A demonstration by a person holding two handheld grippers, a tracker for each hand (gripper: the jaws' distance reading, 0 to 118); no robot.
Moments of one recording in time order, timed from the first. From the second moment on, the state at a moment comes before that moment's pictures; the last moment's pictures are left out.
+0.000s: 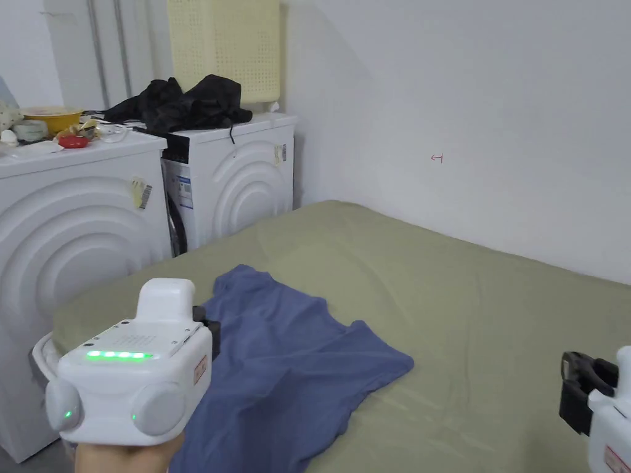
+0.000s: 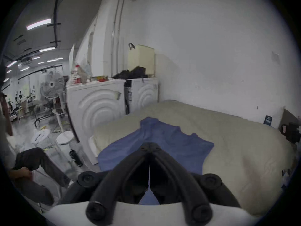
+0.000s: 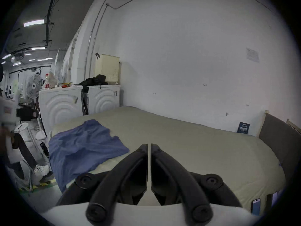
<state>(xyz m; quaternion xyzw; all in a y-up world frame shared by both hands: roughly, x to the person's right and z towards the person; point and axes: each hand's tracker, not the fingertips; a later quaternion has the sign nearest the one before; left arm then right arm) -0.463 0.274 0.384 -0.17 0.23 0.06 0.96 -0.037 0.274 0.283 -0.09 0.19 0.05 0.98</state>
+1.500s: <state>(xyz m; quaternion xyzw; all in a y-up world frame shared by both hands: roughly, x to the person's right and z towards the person) -0.227 0.296 0.038 -0.44 -0.23 -0.02 0.87 0.156 0.237 0.349 -0.20 0.00 0.04 0.98</state>
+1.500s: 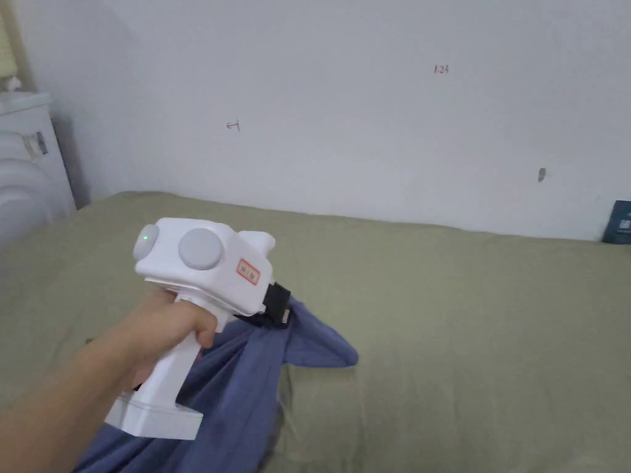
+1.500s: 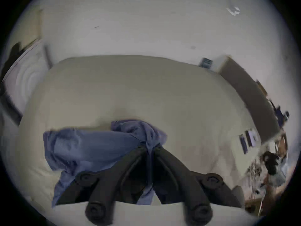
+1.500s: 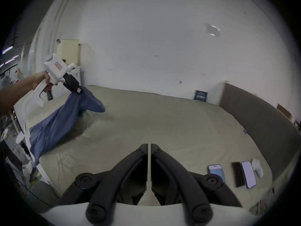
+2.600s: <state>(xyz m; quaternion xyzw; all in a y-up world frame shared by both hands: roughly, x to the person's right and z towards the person) -0.142 0.277 0.164 -0.32 -0.24 -0.01 0.92 0.230 0.260 0.400 -0.18 -0.11 0.01 0.98</state>
